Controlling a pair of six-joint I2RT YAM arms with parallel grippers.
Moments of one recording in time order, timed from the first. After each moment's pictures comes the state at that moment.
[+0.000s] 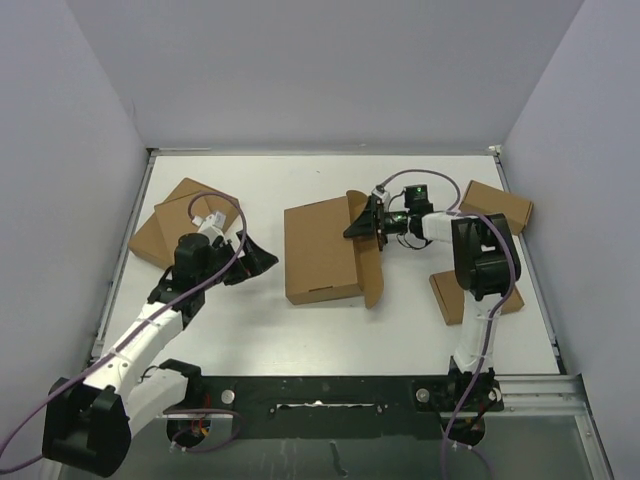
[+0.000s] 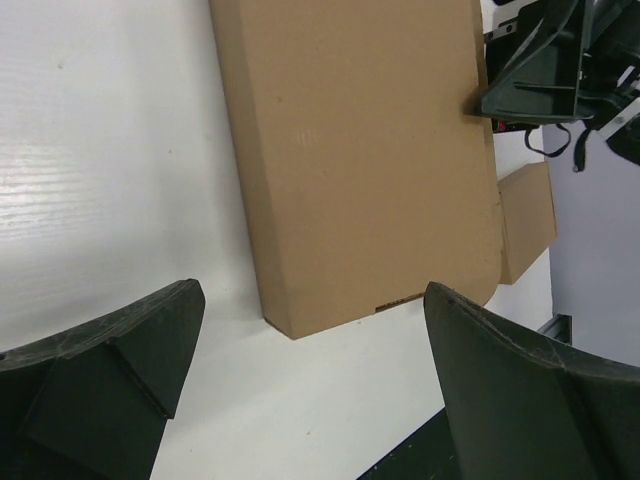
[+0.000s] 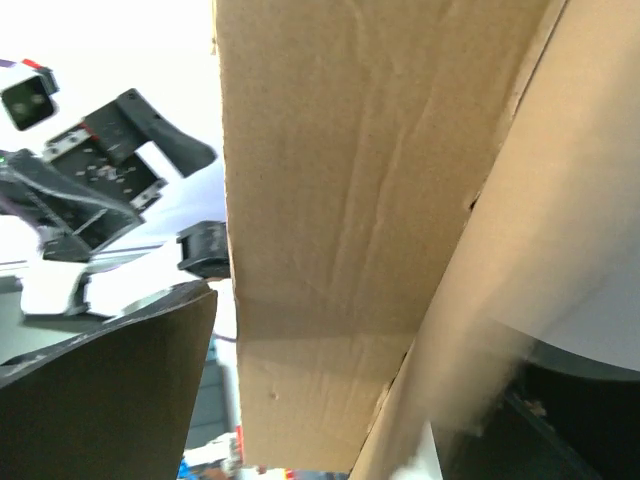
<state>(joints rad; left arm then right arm) -0.29 0.96 0.53 -0.04 0.33 -0.72 0.18 2.05 1.16 0.14 -1.23 0.71</state>
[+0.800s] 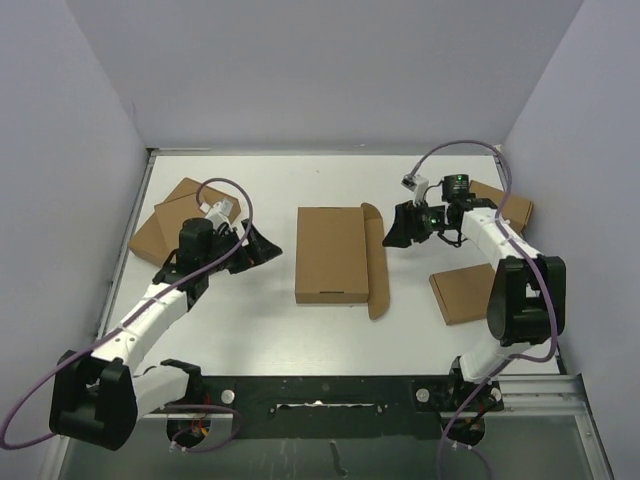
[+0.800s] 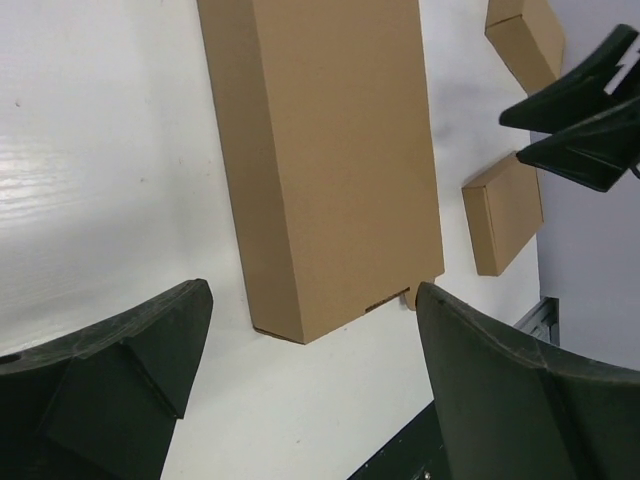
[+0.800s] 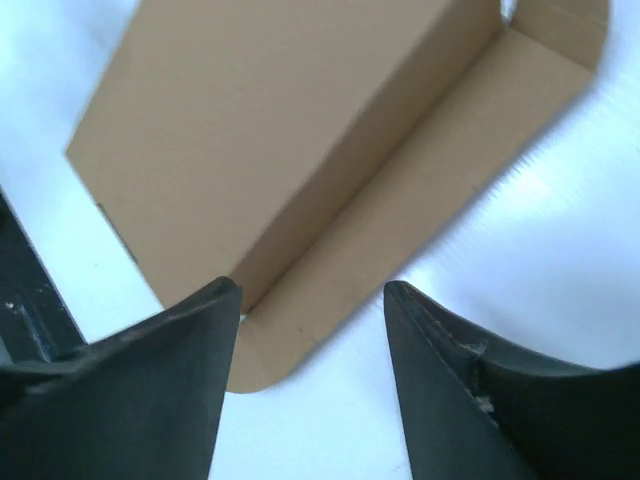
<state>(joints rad) -0.27 1.09 0.64 -0.05 0.40 -0.70 0.05 1.68 1.18 -0.57 -0.78 -0.27</state>
